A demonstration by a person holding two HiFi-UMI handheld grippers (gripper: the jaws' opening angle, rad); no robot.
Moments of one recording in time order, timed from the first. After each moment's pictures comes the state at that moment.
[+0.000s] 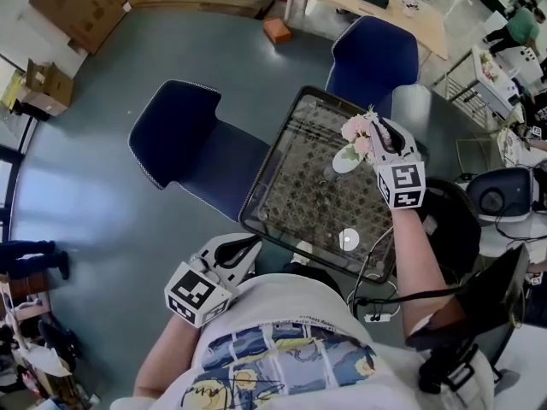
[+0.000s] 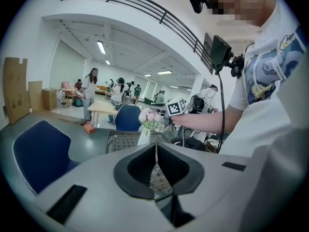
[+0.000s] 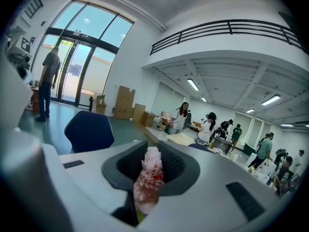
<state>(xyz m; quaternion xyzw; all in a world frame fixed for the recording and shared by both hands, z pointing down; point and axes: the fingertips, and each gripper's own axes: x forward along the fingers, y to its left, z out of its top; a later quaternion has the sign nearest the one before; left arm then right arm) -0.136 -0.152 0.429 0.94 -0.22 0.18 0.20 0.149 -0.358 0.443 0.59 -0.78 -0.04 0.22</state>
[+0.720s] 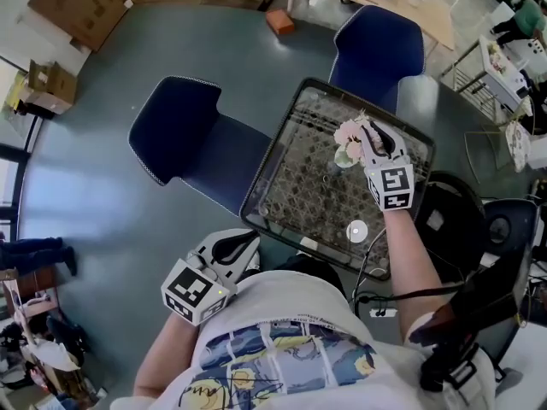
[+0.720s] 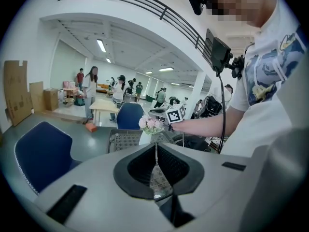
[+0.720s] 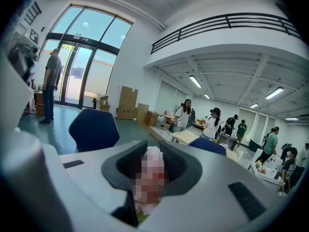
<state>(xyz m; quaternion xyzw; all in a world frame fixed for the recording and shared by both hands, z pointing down) -0.124 -0.166 0.427 0.93 -0.23 0.20 0.20 0.144 -0.360 0.492 0.57 -0.79 -0.02 0.21</state>
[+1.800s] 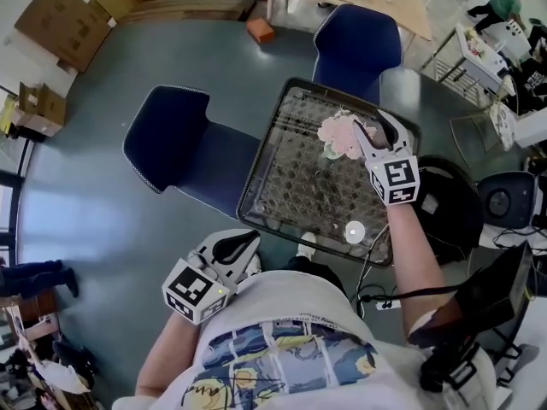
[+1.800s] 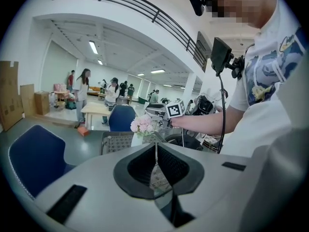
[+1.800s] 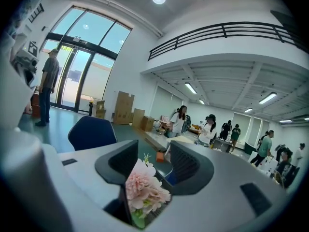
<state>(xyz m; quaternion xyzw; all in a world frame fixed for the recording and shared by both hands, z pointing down) -0.125 -0.139 0.415 0.95 -0.19 0.19 0.18 0.151 -0.321 0.433 0.59 -0.78 -0.04 0.19</state>
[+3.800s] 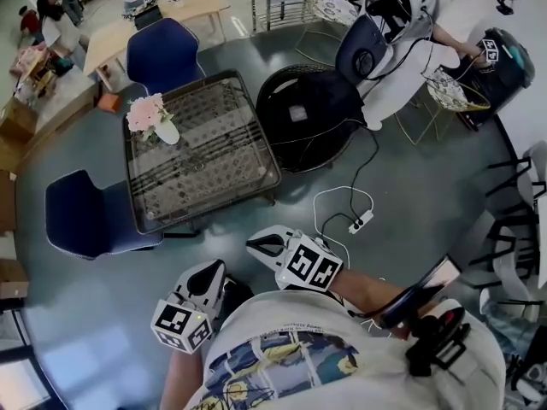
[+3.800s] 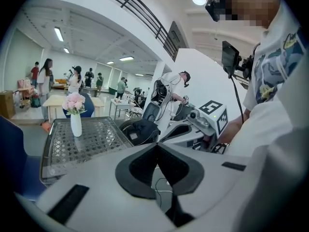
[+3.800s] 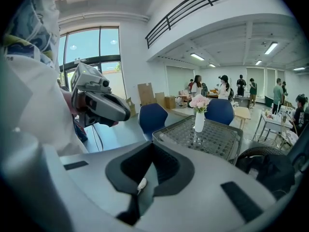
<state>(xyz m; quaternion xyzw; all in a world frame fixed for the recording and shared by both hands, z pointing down) -0.001 0.154 0.443 0.96 -0.02 0.23 0.16 0.049 0.168 0.484 0.48 -0.83 0.18 0.19</state>
